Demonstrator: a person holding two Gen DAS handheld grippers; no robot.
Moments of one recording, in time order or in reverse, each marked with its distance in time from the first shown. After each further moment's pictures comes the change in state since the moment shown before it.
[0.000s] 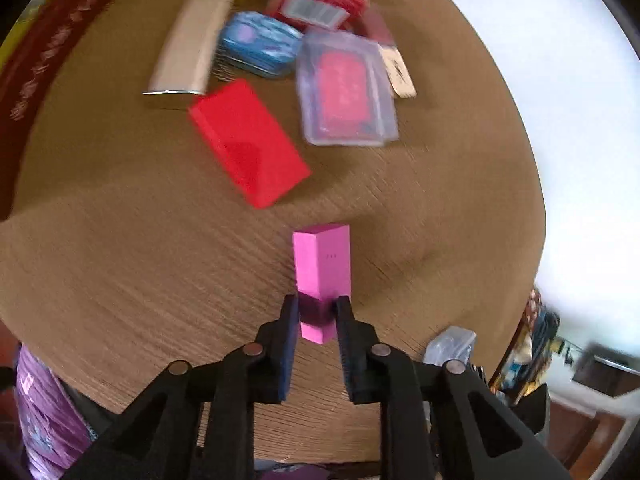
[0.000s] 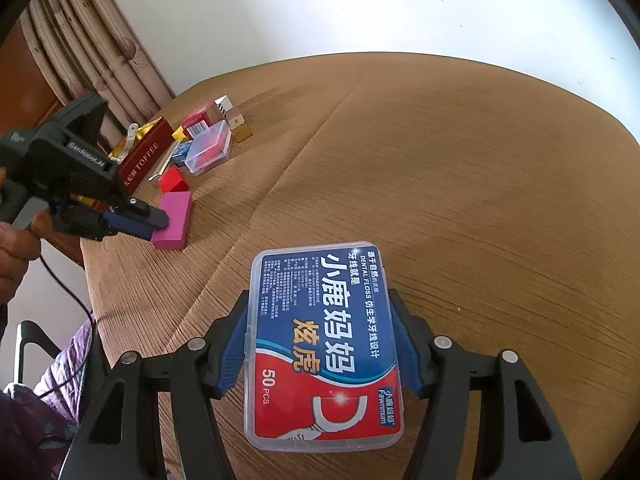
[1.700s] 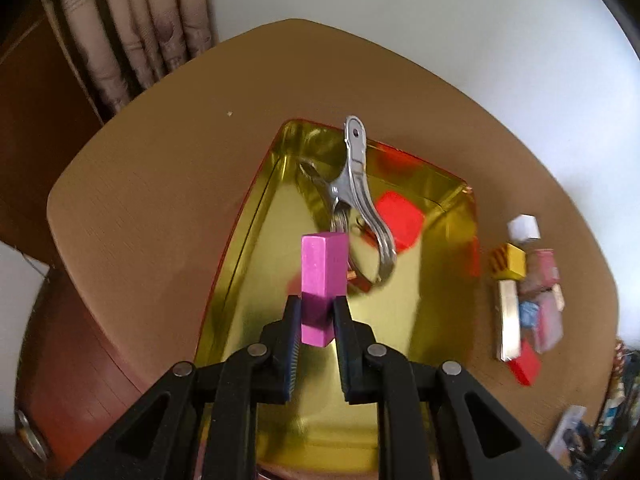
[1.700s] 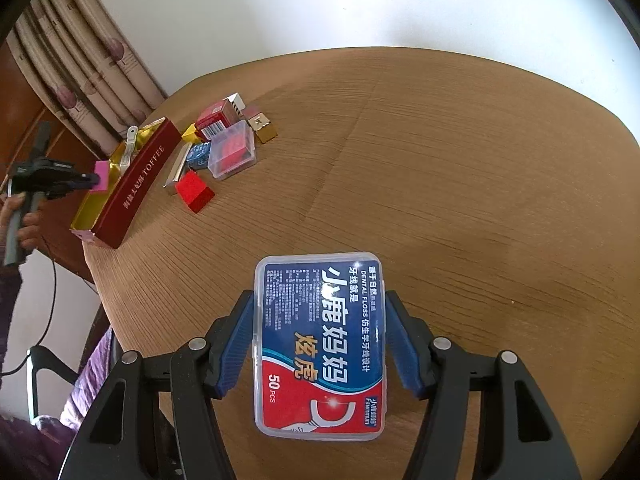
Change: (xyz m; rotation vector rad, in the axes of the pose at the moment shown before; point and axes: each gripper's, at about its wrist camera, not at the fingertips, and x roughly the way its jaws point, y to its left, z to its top) left arm -0.183 0.178 0.078 0.141 -0.500 0.324; right arm 0.001 0.042 0.016 0.054 0.044 -0.026
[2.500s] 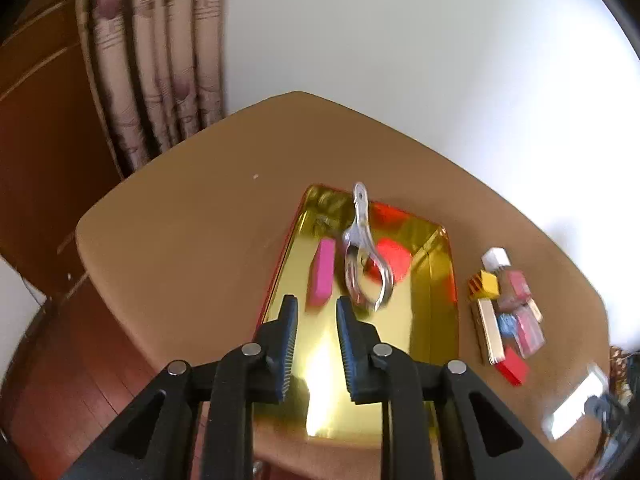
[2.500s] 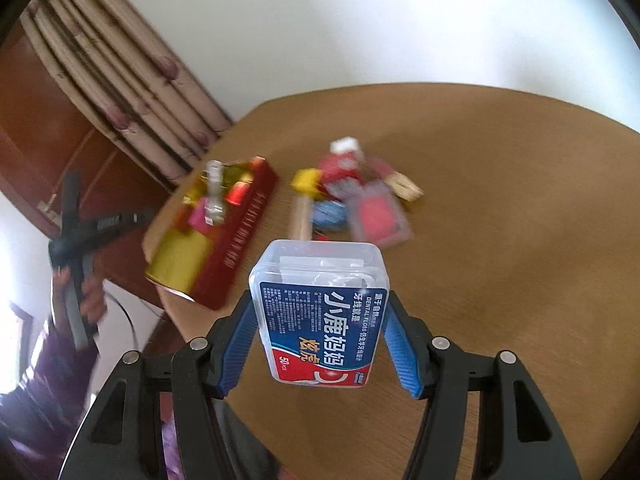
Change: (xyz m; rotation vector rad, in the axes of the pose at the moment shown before) left arm -0.076 0.052 -0.050 -0.016 -0.268 -0.066; right arm 0.008 0.122 0.076 -0.031 -0.056 0.244
